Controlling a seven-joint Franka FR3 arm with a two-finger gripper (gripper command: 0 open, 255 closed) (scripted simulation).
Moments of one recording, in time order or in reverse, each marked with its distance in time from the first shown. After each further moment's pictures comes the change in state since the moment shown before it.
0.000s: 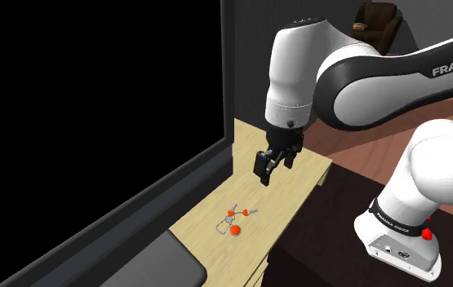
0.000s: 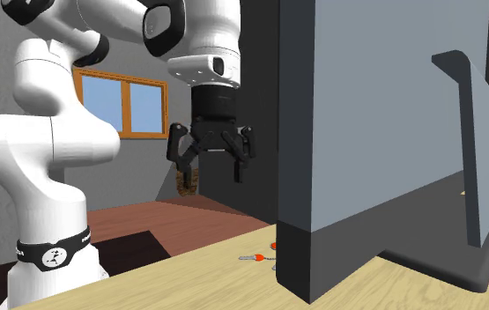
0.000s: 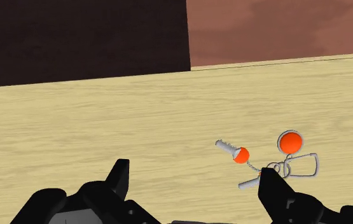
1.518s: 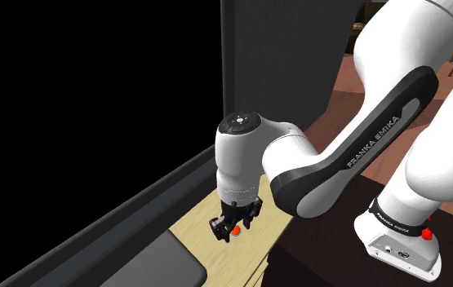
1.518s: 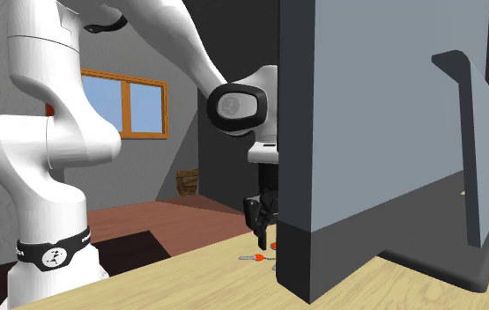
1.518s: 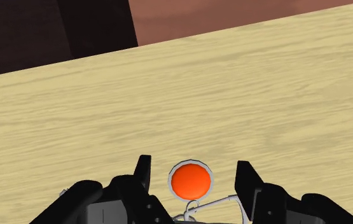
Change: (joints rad) arm -0.169 0.630 0.403 0.150 -0.354 0.454 0.597
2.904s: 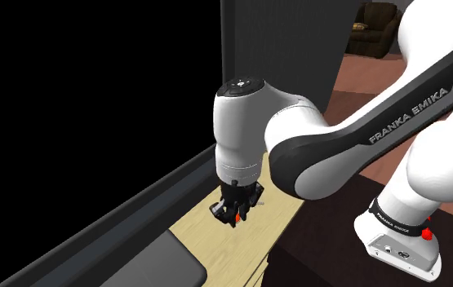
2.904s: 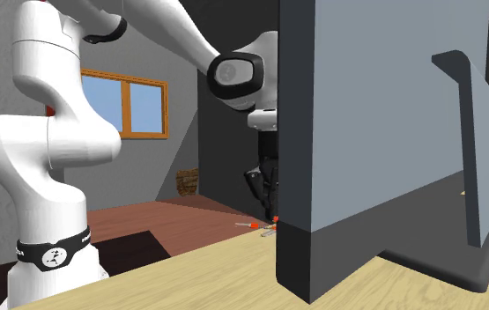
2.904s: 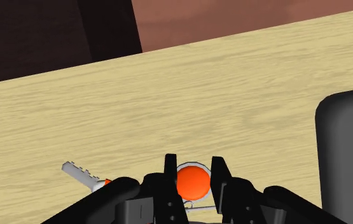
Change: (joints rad) arm 0.032 -0.184 -0.039 0.053 0.192 -0.183 -0.143
